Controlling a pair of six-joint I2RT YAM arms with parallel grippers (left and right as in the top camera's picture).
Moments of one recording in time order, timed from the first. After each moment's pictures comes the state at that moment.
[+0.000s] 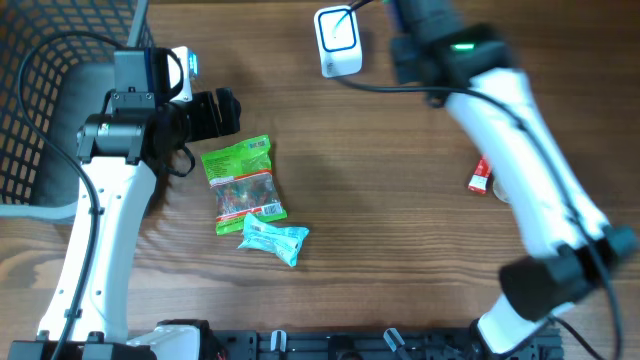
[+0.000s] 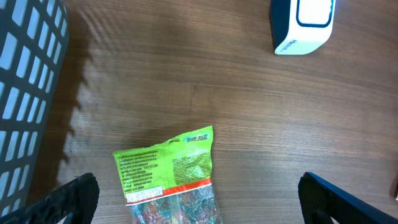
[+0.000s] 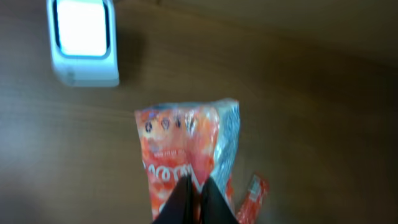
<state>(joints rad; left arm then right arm) -0.04 1.42 1.33 -0.86 0.16 -0.22 0.38 1.82 1.94 -1.10 0.38 0.08</state>
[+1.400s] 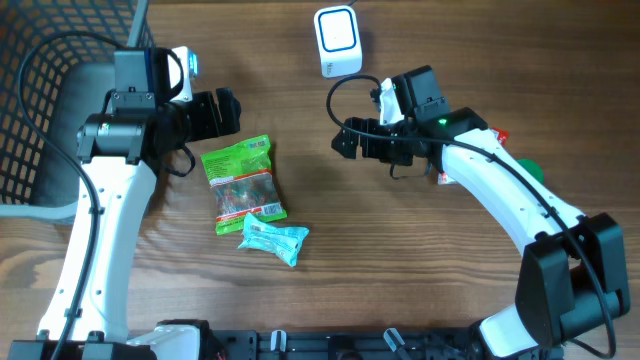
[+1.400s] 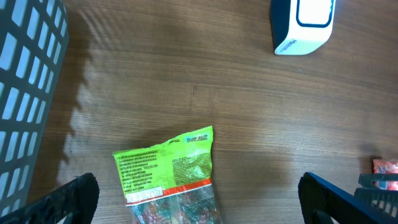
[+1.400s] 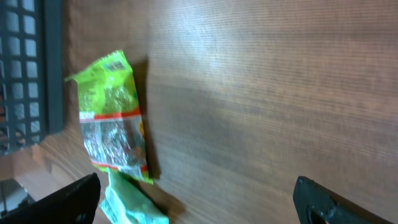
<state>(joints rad) -0.04 1.42 1.33 -0.86 0.16 -0.22 0.37 1.70 1.19 -0.56 -0.45 0.45</state>
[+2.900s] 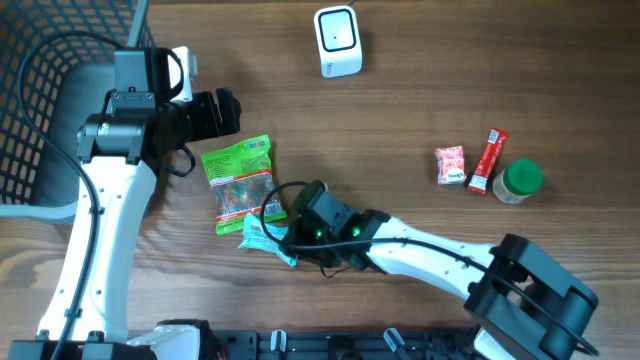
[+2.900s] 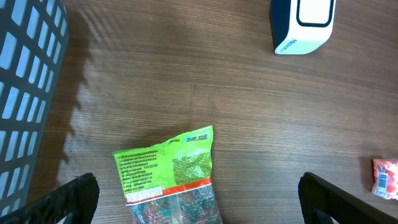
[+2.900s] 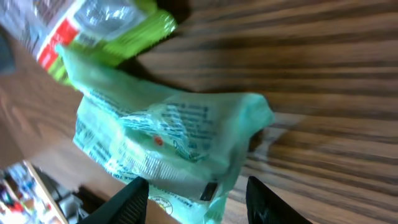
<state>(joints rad) -0.04 1.42 1.33 -0.86 0.16 -0.22 0.94 1.70 0.84 -0.18 -0.30 1.23</state>
